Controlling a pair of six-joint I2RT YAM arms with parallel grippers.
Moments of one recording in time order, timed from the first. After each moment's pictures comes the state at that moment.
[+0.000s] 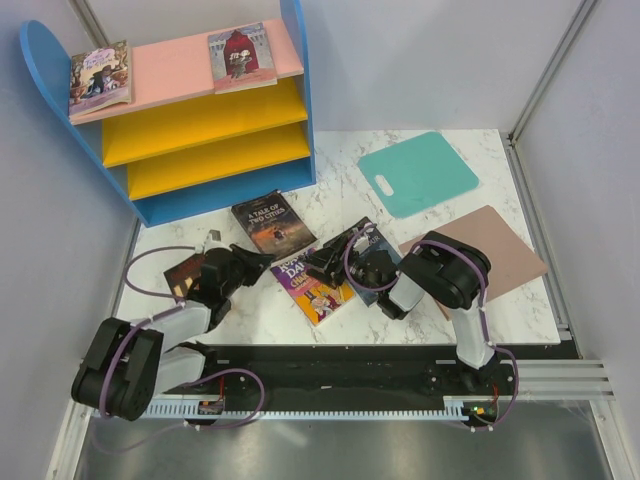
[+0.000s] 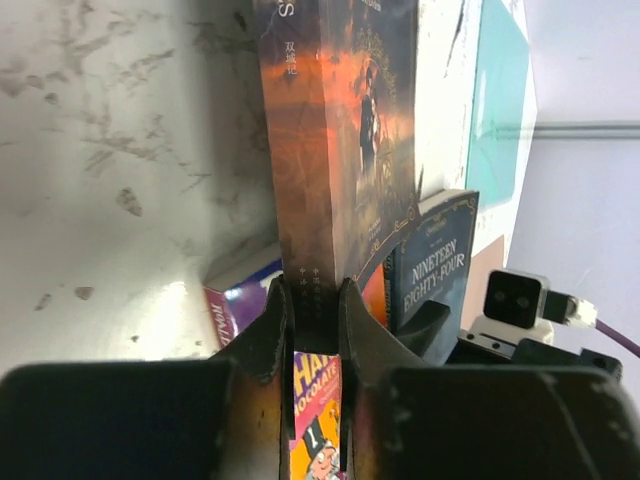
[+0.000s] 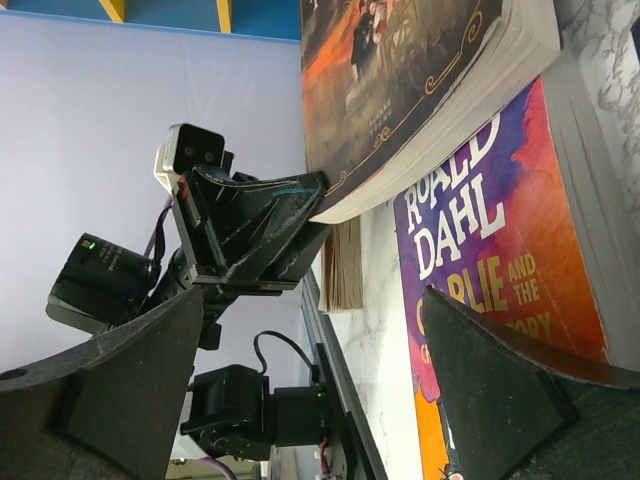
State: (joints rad) left arm -0.29 1.17 0.20 0.52 0.06 -1.13; right arm 0.79 2.06 0.57 1.43 -0.24 1.38
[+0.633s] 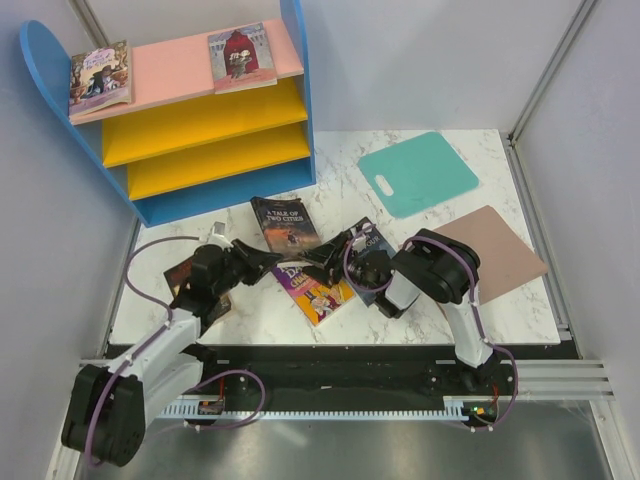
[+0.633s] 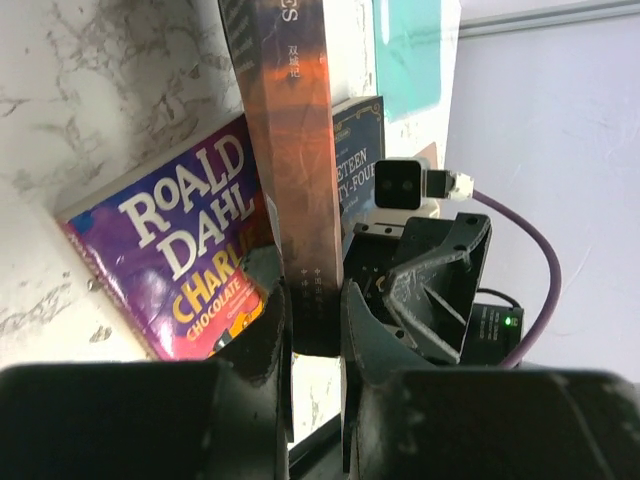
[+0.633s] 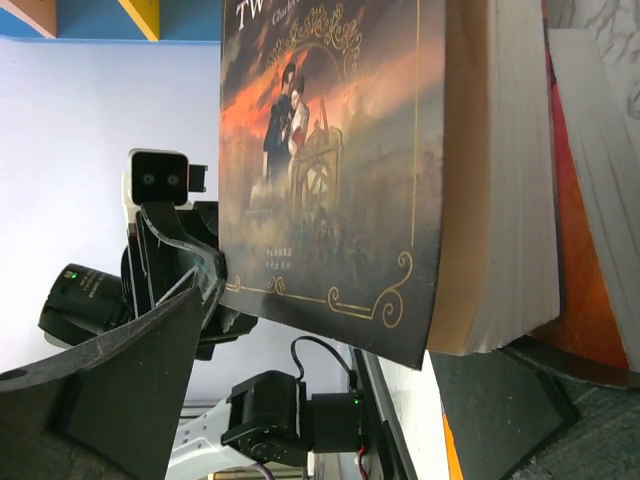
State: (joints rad) left arm -0.29 0.93 0.29 0.27 0.29 -1.11; right arm 0.77 2.15 0.61 1.52 -0.27 1.50
